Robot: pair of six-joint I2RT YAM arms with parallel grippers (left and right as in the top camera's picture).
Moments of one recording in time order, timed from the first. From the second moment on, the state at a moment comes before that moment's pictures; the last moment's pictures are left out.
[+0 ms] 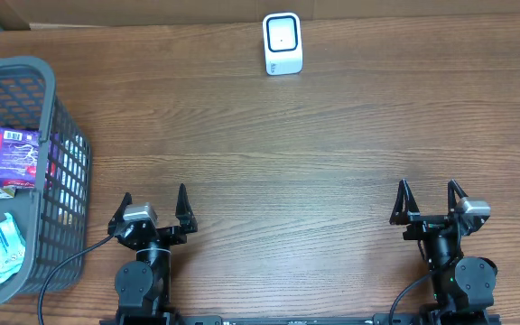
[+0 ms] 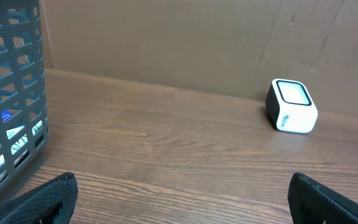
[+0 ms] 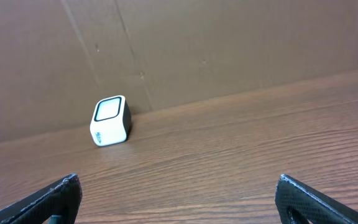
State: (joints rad) left arm -0.04 0.02 0.01 -0.06 -0.14 -0.15; right arm 0.10 0.01 0.02 -0.03 0.03 0.25
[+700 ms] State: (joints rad) left arm -0.04 0.02 0.01 -0.06 -0.14 -0.15; right arm 0.10 0.01 0.02 -0.03 -0.01 0.25
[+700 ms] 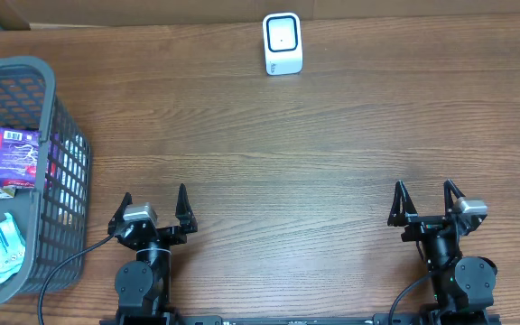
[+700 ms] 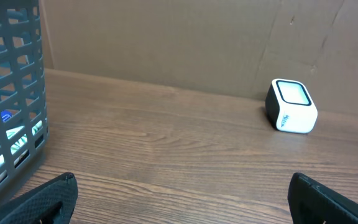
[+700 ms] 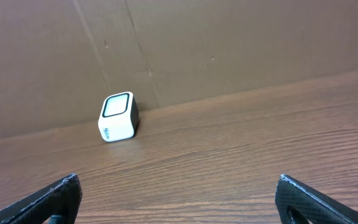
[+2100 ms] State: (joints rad) left arm -0.04 0.46 0.52 -0.23 -0.09 -0.17; right arm 0.10 0.37 0.45 -0.25 -0.04 0.25
